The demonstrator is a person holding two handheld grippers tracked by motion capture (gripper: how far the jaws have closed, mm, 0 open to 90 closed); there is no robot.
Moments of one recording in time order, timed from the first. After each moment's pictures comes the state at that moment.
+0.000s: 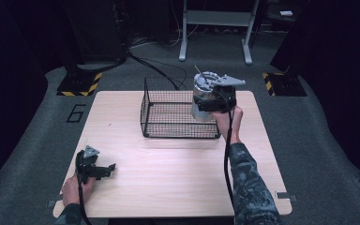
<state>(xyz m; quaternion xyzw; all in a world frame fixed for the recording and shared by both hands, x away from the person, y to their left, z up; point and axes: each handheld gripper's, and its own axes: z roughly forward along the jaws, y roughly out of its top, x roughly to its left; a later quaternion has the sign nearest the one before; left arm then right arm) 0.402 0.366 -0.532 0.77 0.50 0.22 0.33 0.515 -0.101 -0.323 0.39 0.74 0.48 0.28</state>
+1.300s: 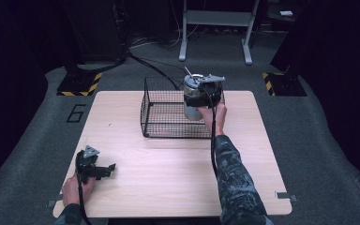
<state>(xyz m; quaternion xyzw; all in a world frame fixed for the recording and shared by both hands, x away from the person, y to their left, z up) 0.402 0.367 -0.532 0.78 0.49 0.21 0.33 0.575 -0.066 -0.367 0.42 0.75 0.44 0.25</state>
